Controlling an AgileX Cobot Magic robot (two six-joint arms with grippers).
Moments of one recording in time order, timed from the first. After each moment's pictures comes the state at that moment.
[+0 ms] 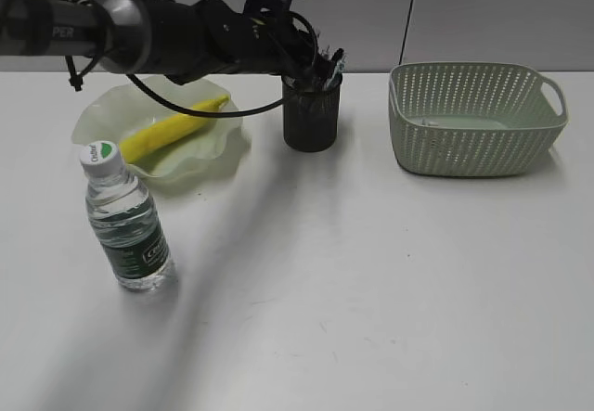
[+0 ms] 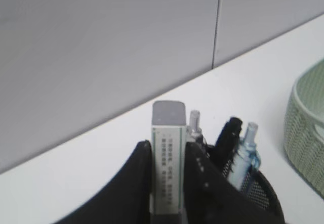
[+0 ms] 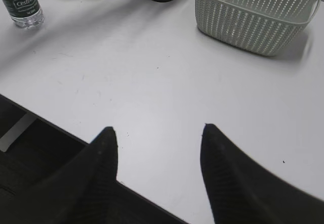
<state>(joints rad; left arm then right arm) -0.56 2.29 -1.74 -0.61 -0.03 0.66 0.61 0.03 -0.51 -0.05 1.04 0.04</state>
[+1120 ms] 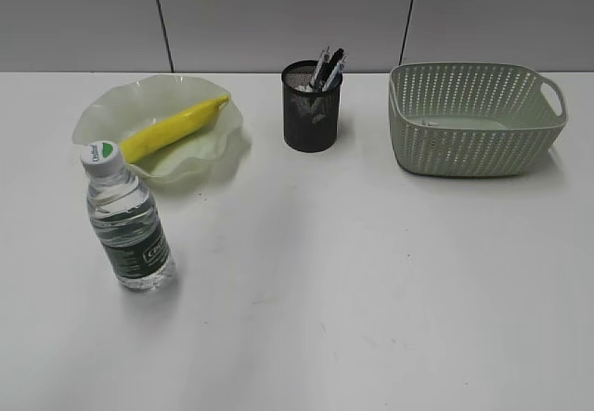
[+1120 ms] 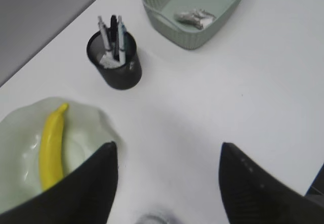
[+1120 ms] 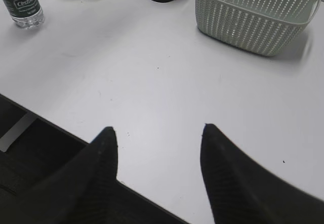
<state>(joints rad) -0.51 1.56 -1.74 -0.24 1.15 0.40 0.61 0.03 -0.51 -0.05 1.04 0.04</state>
